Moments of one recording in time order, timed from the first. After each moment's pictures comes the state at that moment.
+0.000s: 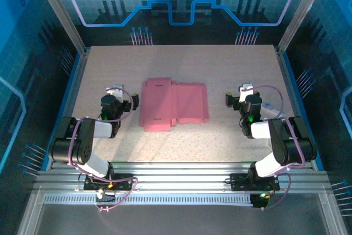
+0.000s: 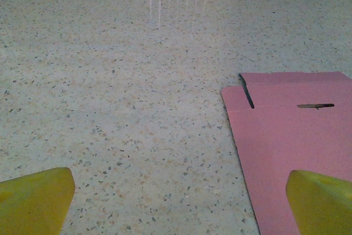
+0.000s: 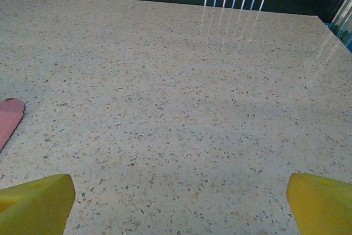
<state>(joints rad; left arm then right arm) -0.01 1.54 0.37 0.80 0.03 -0.09 0.08 1.53 0.37 0.81 0.12 -0.05</state>
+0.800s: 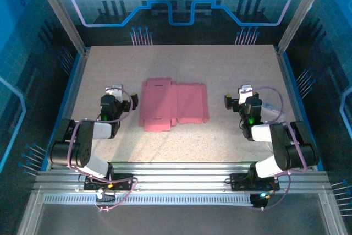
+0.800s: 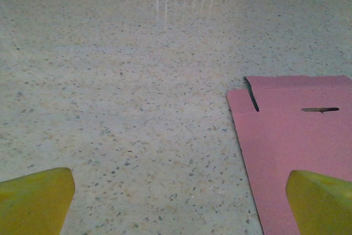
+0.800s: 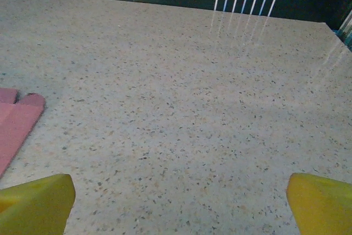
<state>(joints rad) -0.01 1.48 0.37 0.74 -0.01 -0.09 0.10 1.44 0.34 0.77 0.10 -0.07</state>
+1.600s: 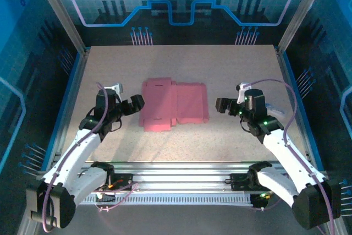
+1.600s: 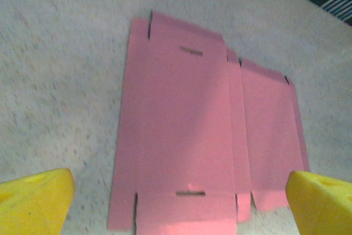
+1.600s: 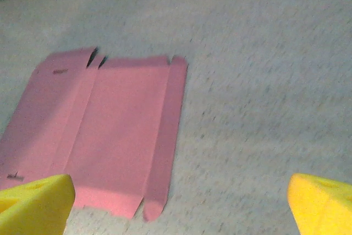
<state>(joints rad) -0.17 0.95 0.65 -0.35 0.14 -0.56 0.27 0.93 0.65 -0.34 -0.08 0.34</state>
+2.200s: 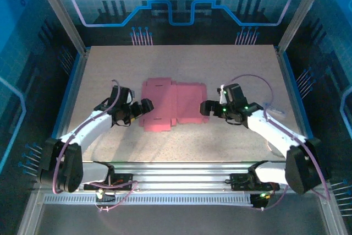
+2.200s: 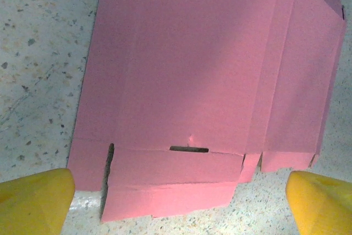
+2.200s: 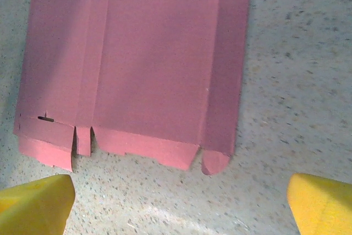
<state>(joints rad) -0.19 1.30 0.72 -0.39 0.30 -0.69 0.40 1.30 0.79 -0.39 -0.21 0.49</state>
